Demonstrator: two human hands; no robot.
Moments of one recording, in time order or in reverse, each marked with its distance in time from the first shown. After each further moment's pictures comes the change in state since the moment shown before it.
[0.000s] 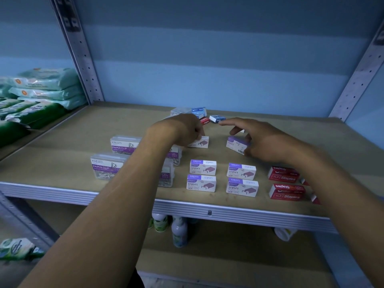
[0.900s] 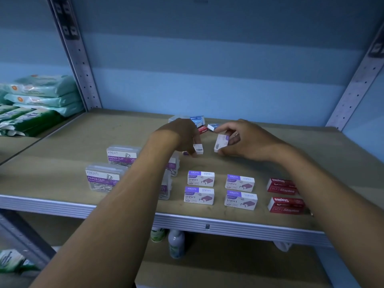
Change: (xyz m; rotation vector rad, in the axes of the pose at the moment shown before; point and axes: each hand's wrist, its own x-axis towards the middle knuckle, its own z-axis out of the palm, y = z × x) left_hand 0.026 -0.014 0.003 0.017 0.074 -0.021; right_hand 0.021 -0.023 -0.005 0.157 0.092 0.026
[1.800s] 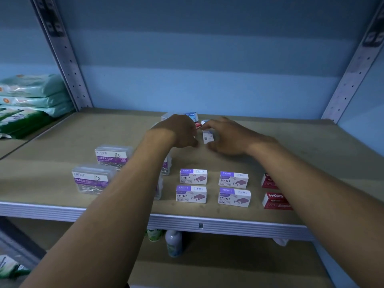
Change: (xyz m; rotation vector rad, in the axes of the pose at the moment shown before) left_hand 0.005 0.014 0.003 0.036 0.049 -0.019; right_hand 0.035 0.013 0.024 -0.255 -0.105 0.006
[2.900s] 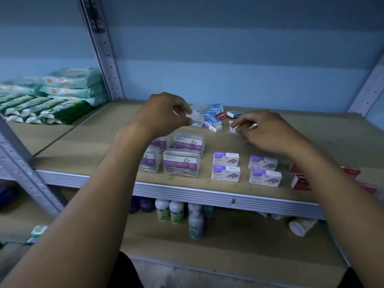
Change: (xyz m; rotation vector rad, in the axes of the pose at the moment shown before) left_hand -0.097 -0.069 -0.038 -0.308 0.356 -0.002; right_hand -0.062 -0.046 -0.006 0.285 0.255 0.095
